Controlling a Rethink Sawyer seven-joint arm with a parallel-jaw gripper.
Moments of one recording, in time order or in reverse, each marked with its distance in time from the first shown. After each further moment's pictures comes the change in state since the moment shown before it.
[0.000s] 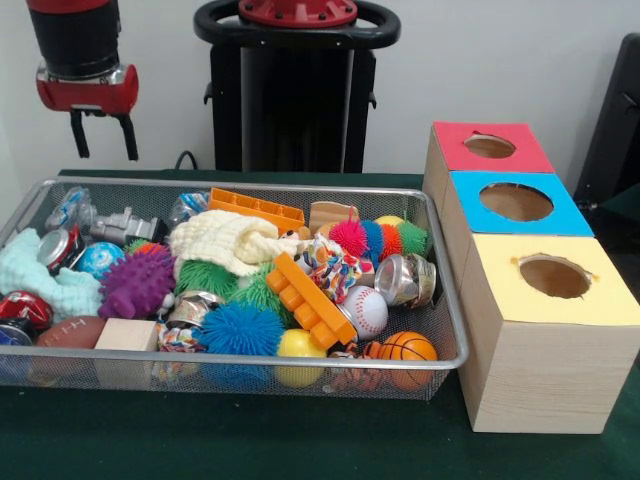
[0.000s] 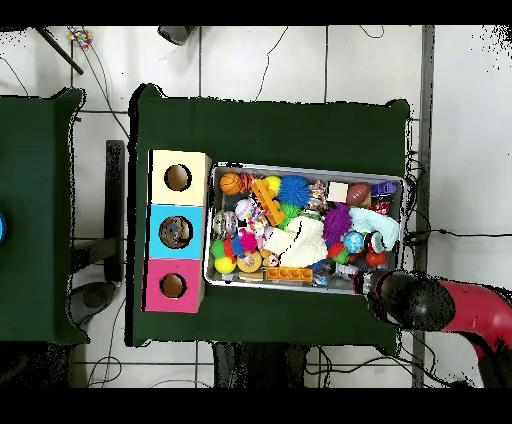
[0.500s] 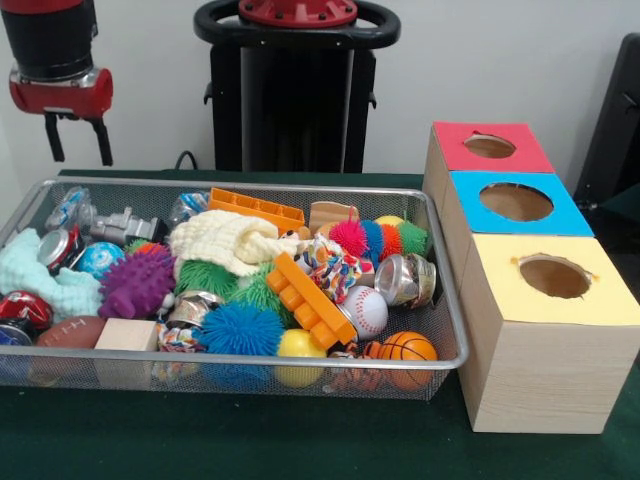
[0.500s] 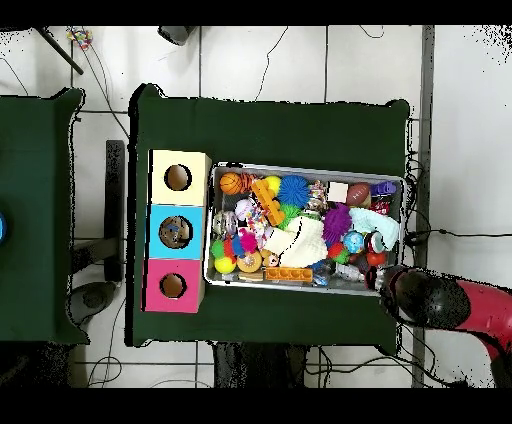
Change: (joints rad) arm -0.033 0.031 0.000 -0.051 0.001 0.000 0.000
